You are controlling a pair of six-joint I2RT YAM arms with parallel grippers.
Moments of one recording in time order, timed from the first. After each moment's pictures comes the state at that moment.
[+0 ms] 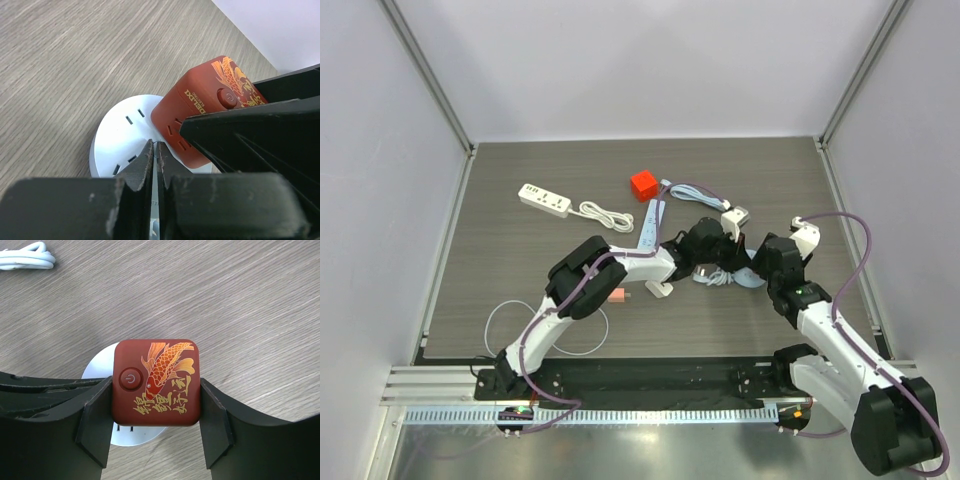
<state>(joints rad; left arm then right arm) -1.00 2.32 1.56 0.42 0.25 -0.44 0.24 0.87 0.42 -0.18 0.47 0.55</state>
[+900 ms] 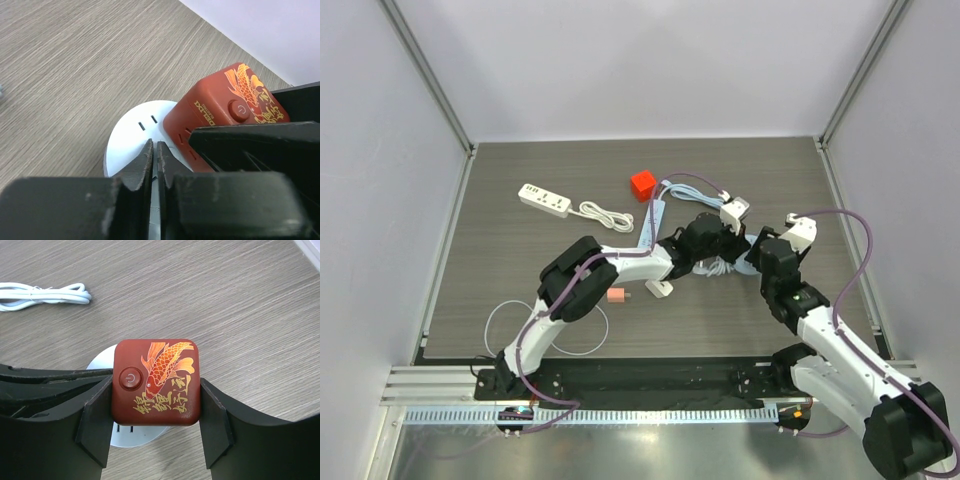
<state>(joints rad) -1.01 2.24 1.54 0.45 0.09 -0.29 0.36 0.82 0.42 -0.08 0.63 0.47</state>
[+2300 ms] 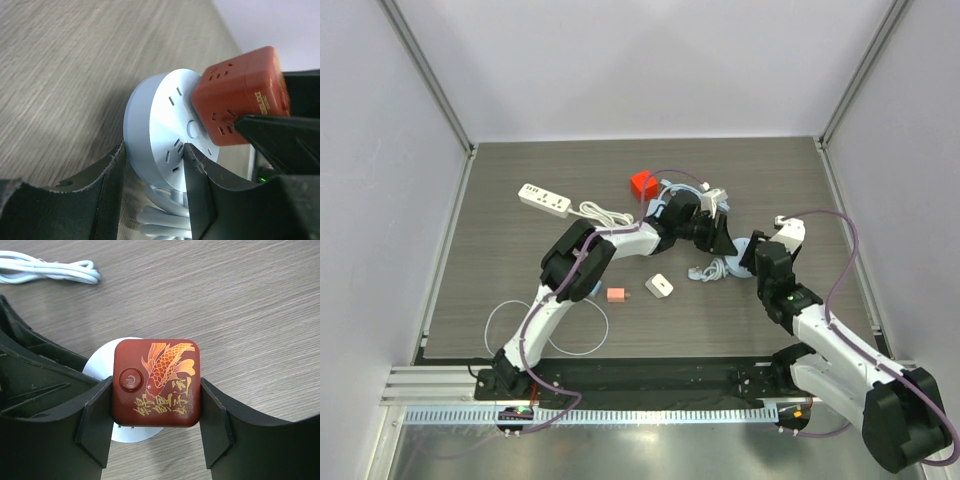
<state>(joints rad) -0.81 2.38 1.64 0.34 0.66 -0.58 0.37 0.87 0.37 0.03 0.54 0.41</state>
